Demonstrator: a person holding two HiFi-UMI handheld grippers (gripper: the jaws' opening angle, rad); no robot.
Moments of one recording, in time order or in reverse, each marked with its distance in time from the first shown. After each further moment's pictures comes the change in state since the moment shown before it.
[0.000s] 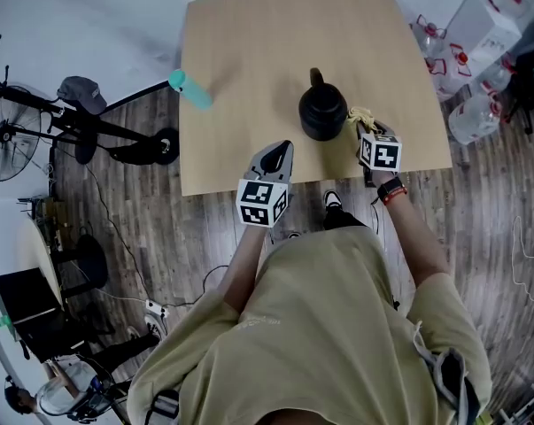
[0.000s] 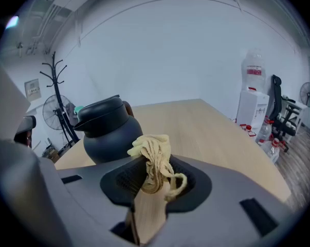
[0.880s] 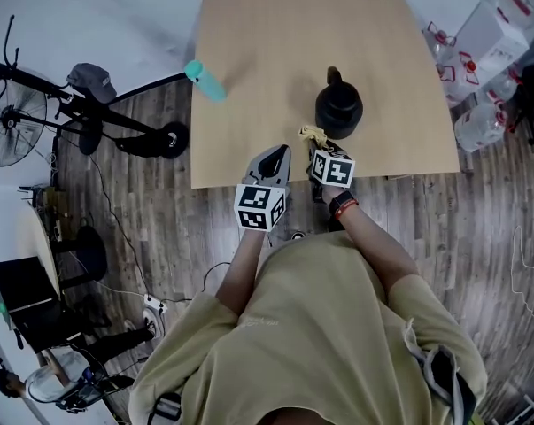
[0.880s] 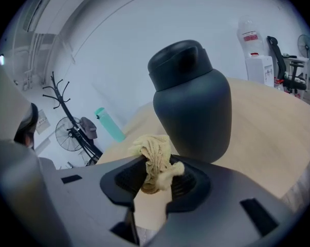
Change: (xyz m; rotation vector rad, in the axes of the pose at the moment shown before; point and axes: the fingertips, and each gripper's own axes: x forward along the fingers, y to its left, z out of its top) left arm -0.050 0.023 -0.014 -0.015 -0.006 0.052; right arm 0.024 0.182 -0.062 0.255 0.026 0.184
